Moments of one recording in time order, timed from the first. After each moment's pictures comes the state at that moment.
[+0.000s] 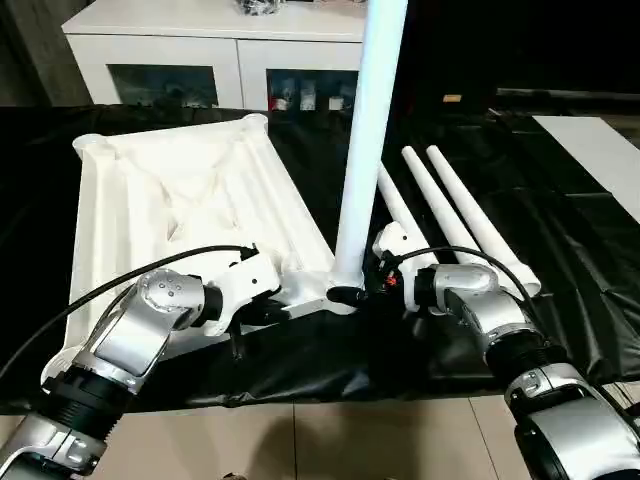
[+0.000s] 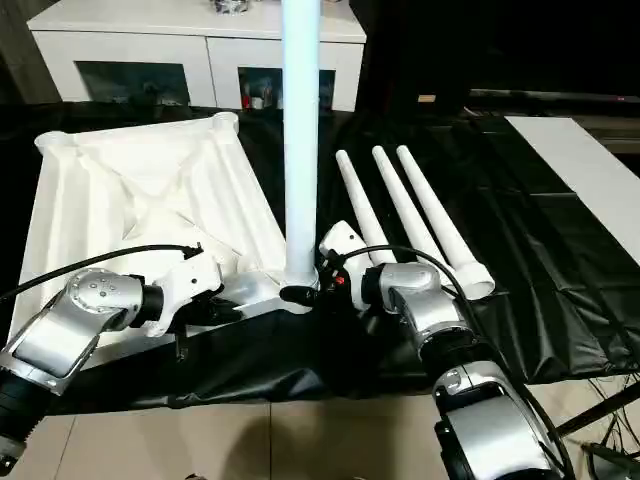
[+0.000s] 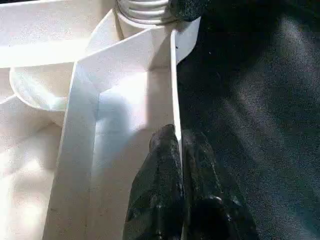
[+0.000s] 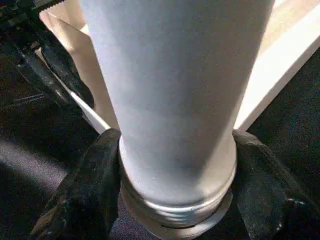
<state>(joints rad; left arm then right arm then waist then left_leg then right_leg) -0.42 0.55 -0.35 0.17 0.02 0.37 -1.03 -0.68 -0.23 0.20 0.88 0.10 -0.01 1.04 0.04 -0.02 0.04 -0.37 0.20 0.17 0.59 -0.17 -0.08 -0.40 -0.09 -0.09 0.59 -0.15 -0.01</state>
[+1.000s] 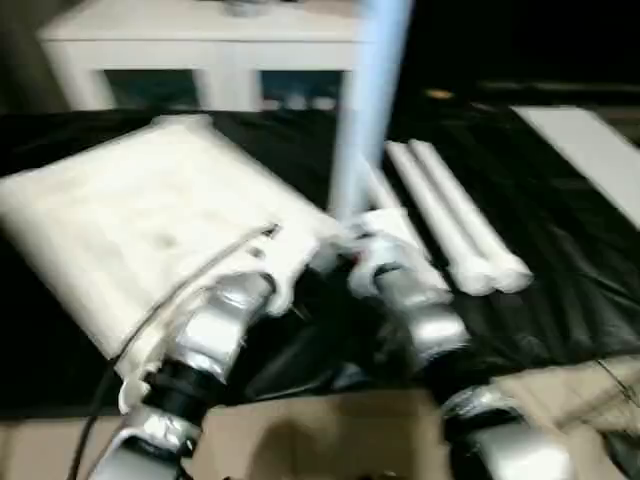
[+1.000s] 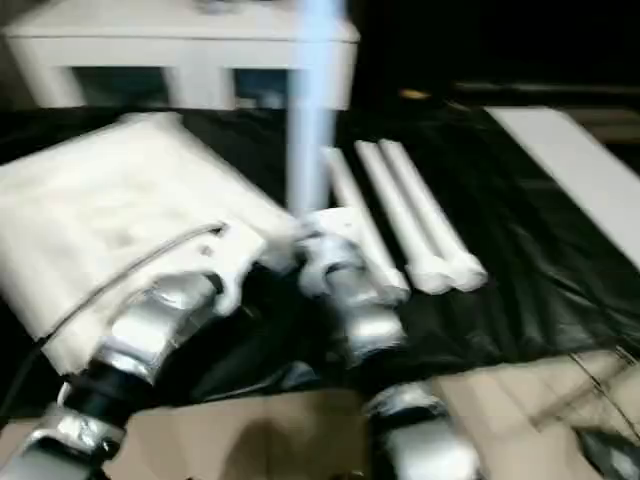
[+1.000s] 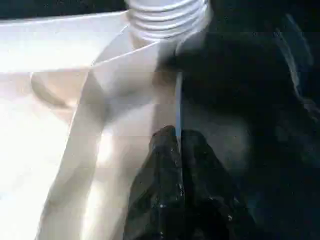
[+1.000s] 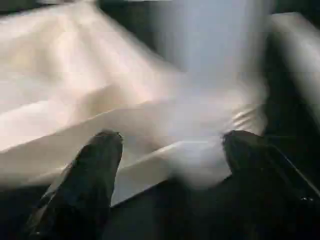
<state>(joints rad) -0.51 0.16 -0.20 0.33 0.11 0.57 -0.40 -0.62 0.13 0.09 0.79 0.07 0.05 0.25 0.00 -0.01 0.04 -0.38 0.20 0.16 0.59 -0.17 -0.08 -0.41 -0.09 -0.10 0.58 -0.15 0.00</state>
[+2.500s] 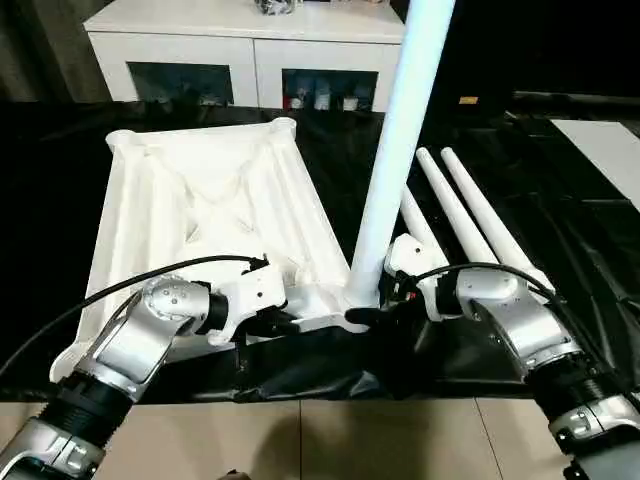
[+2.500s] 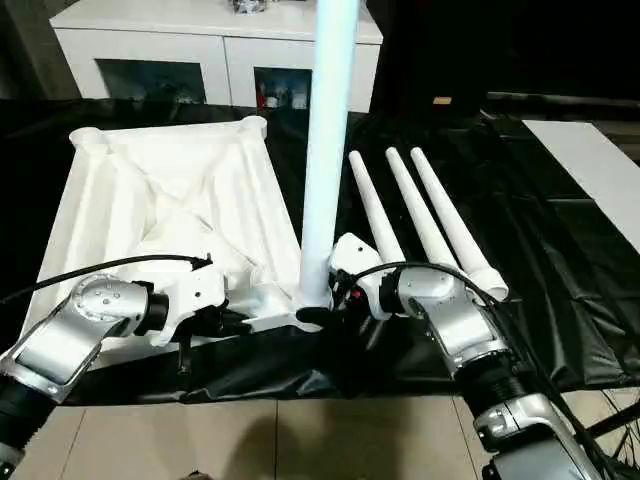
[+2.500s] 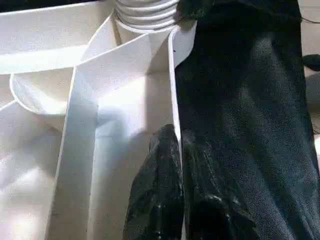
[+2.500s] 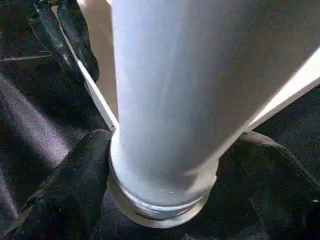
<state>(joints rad) -0.41 0.55 -0.38 0.18 0.02 0.26 -1.09 -0.52 -0.39 0.31 0.47 0.07 0.11 1.03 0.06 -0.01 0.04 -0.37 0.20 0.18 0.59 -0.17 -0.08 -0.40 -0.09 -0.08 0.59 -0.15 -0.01</state>
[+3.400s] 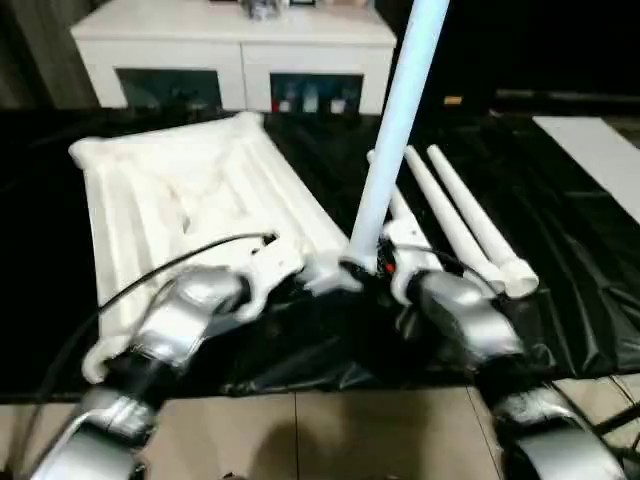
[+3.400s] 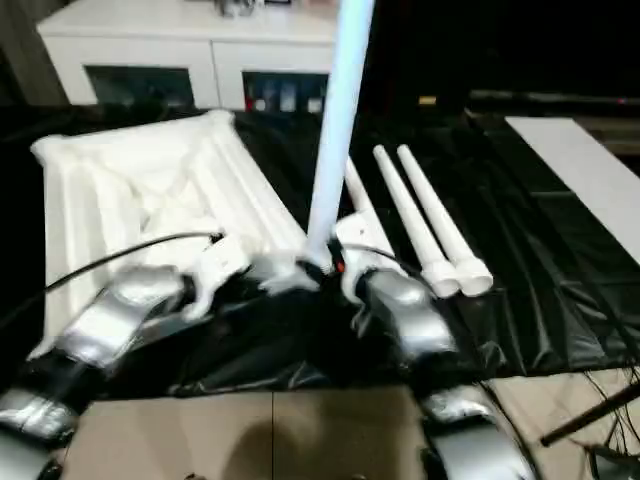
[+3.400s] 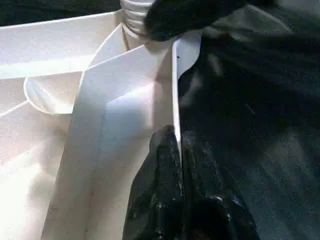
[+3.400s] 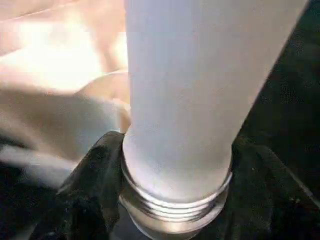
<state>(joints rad) -0.56 0.33 -0.33 0.48 0.06 0.27 -0.80 -0.60 -0.10 0.09 0.74 0.08 0.12 0.43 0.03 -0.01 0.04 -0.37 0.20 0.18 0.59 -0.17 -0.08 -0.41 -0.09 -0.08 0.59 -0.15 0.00</state>
